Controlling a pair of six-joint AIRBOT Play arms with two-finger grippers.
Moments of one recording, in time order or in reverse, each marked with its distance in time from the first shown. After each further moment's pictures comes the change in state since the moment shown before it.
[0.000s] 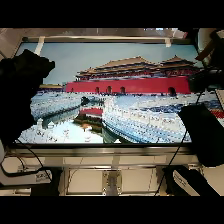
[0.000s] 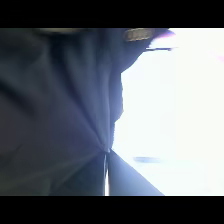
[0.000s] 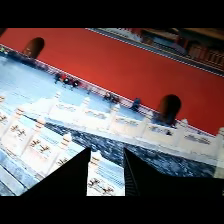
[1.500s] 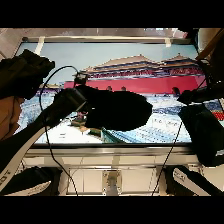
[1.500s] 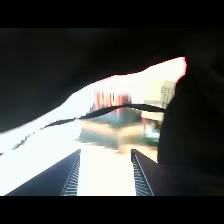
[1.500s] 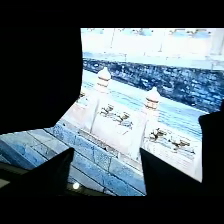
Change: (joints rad) left arm -0.854 0.167 -0.733 0.305 0.233 -0.634; right arm -0.222 -0.179 -0.222 0.248 0.084 -0.006
